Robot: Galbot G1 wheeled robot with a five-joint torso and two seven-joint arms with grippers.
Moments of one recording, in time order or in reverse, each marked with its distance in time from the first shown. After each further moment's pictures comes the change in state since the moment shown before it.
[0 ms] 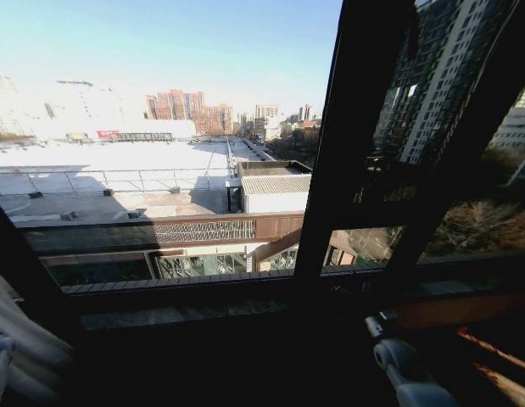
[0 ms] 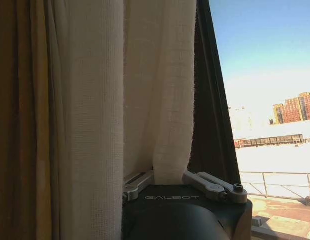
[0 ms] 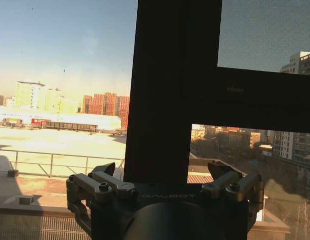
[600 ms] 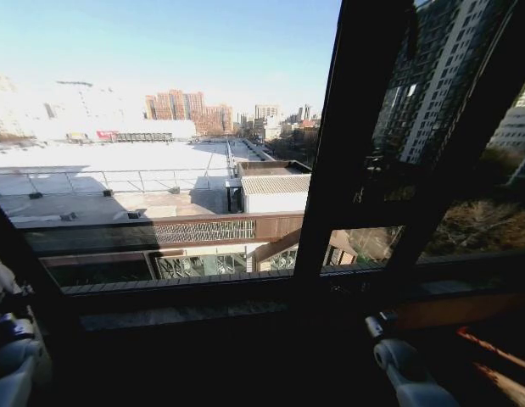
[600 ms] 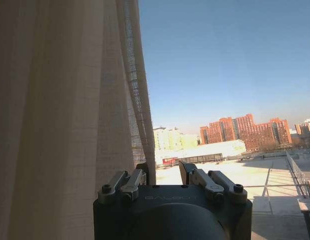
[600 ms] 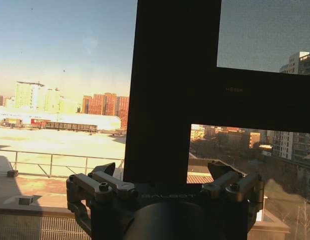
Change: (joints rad) left arm 0.225 -0.174 -0.022 -0.337 0.035 -0.070 0.146; right arm 0.000 0.000 0.000 0.000 0.000 0.000 0.000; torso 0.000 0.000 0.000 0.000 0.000
